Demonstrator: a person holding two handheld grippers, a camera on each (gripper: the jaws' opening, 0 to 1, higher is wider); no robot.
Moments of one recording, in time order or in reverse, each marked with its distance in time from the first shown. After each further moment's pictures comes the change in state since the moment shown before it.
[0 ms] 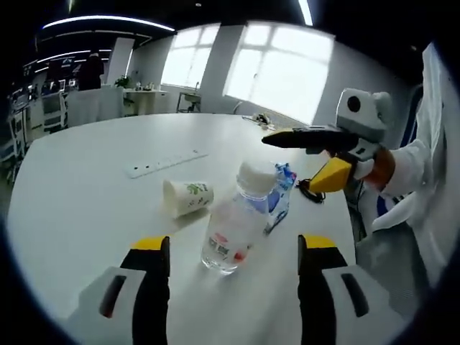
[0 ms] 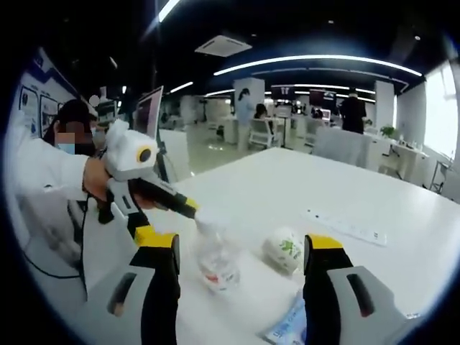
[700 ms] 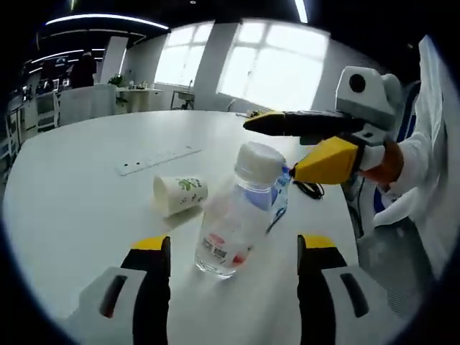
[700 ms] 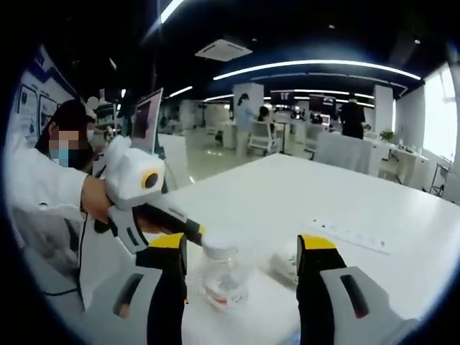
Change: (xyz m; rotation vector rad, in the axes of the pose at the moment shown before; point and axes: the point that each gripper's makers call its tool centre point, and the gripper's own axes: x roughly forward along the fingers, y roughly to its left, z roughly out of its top) left arm 0.022 -0.001 -0.011 0.008 0.008 -0.037; right arm 0.027 0.010 0.014 0.000 -0.035 -0.010
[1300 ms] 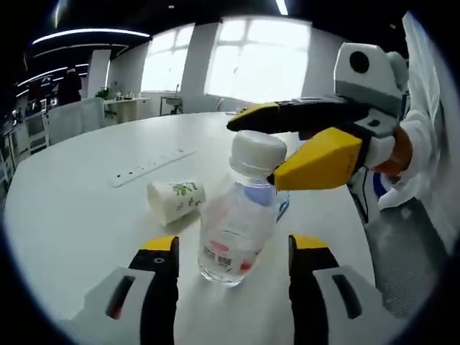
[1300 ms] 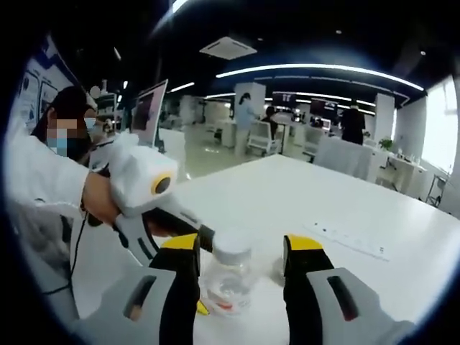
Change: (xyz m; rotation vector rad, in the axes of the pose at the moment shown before) left arm 0.016 0.003 -0.005 0.101 0.005 -0.031; right arm 0.015 0.013 -0.002 -0.055 0.005 -0.018
